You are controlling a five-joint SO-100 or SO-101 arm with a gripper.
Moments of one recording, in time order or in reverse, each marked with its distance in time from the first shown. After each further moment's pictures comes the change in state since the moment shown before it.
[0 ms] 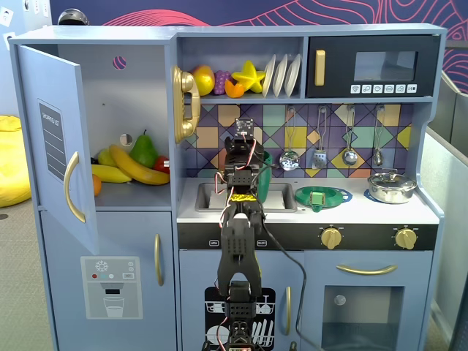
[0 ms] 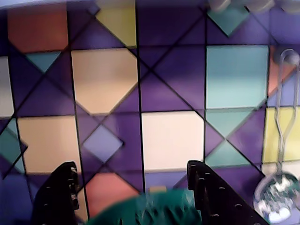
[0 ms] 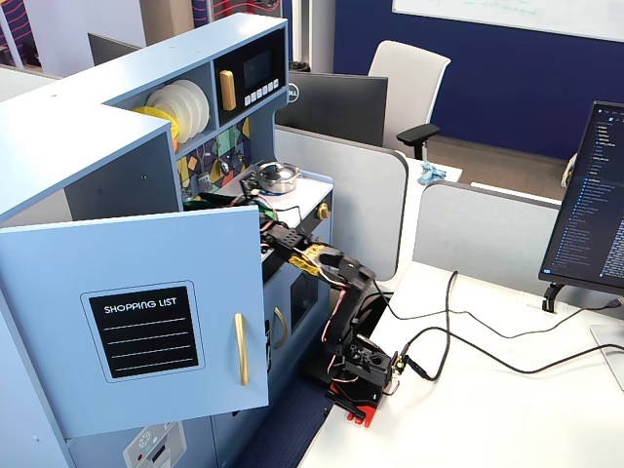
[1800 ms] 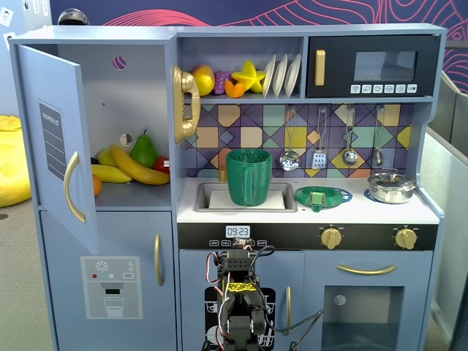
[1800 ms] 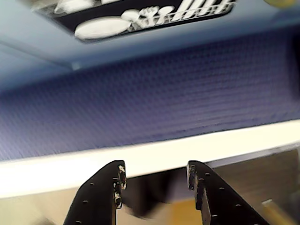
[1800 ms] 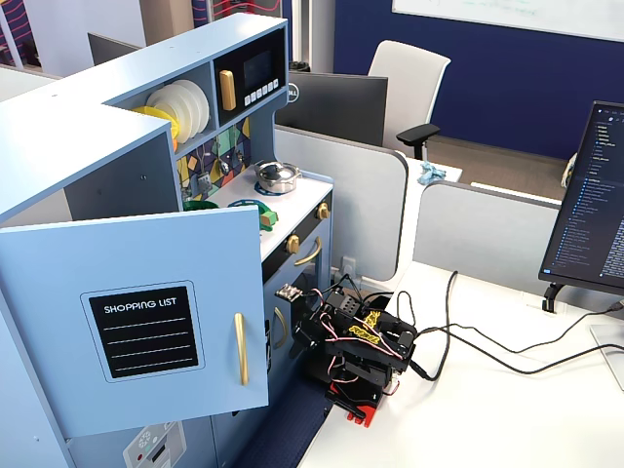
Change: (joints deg) arm -3.7 72.0 74.8 80.5 5.3
